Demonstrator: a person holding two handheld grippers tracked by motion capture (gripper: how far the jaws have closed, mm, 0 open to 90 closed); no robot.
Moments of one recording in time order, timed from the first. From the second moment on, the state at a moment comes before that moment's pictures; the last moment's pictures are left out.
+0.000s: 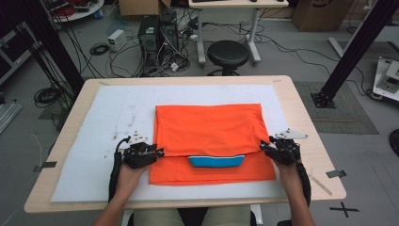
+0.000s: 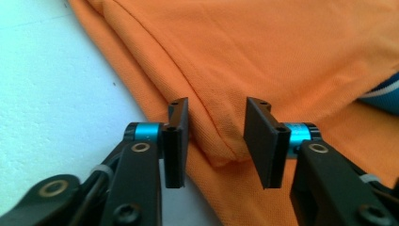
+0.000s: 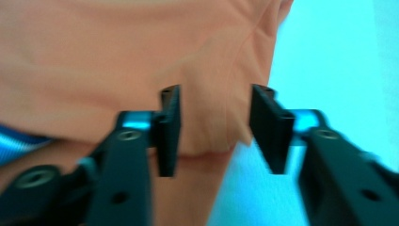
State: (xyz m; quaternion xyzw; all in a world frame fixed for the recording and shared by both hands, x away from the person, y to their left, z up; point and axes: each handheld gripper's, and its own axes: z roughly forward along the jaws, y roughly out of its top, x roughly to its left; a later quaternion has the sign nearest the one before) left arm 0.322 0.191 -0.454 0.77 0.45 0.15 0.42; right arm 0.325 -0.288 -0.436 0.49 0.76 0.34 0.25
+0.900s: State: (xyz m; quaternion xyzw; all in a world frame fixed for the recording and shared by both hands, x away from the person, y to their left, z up) left arm 0.303 0.204 -0.438 0.75 0.44 0.16 0.46; right arm 0.307 -0.277 -0.426 0.47 0.78 0.33 0.26
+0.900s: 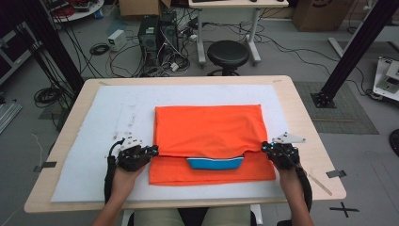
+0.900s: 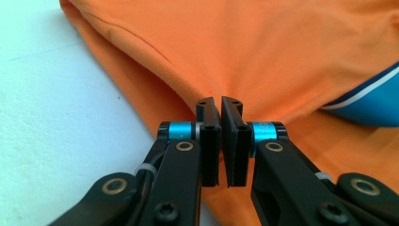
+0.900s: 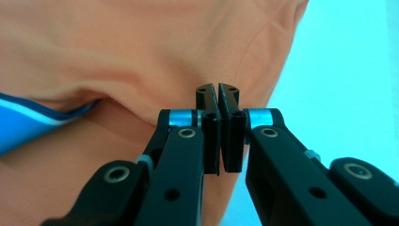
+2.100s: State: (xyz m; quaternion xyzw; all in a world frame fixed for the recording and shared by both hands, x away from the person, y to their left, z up) left arm 0.290 0.225 -0.438 0.73 0.44 0.13 0.50; right arm 0.279 -0.278 -0.420 0.47 0.78 0.35 0.22
